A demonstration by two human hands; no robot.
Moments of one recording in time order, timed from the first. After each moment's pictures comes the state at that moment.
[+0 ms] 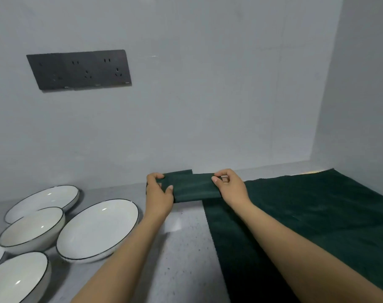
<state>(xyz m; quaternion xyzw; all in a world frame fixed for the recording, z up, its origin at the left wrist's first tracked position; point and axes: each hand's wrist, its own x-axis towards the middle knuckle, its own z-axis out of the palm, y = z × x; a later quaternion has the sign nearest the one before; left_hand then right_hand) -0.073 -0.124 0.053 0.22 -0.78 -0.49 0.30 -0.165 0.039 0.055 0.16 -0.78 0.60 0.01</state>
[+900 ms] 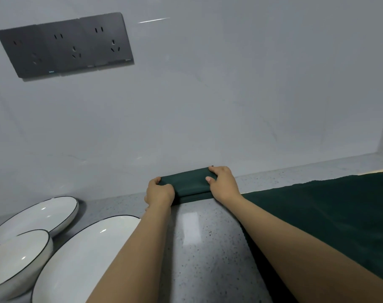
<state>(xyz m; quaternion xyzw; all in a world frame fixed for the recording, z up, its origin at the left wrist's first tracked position) -0.193 -0.247 0.013 0.43 -0.66 -0.55 0.28 -0.261 -0.102 0.013 0.23 -0.84 0.50 -0.01</state>
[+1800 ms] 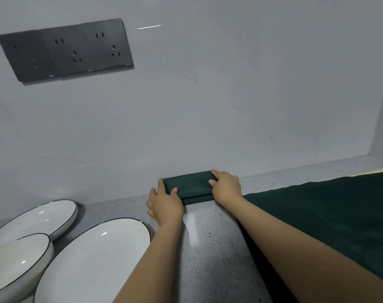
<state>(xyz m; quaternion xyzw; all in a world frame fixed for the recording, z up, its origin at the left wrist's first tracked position) -0.174 -0.215 0.003 0.40 -0.80 -0.35 0.28 -0.262 -0.100 0.015 0.19 -0.91 0.36 0.00</state>
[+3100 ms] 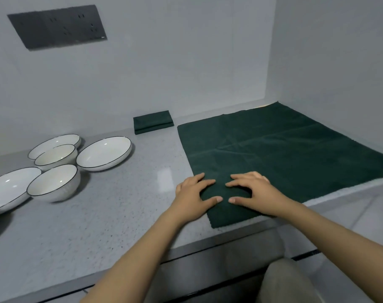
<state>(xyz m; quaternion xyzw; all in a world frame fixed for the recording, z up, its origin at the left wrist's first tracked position) 0.115 0.046 0.003 0.00 -0.97 -0.22 0.04 0.046 0.246 0.004 0.33 -0.91 0.24 -0.02</state>
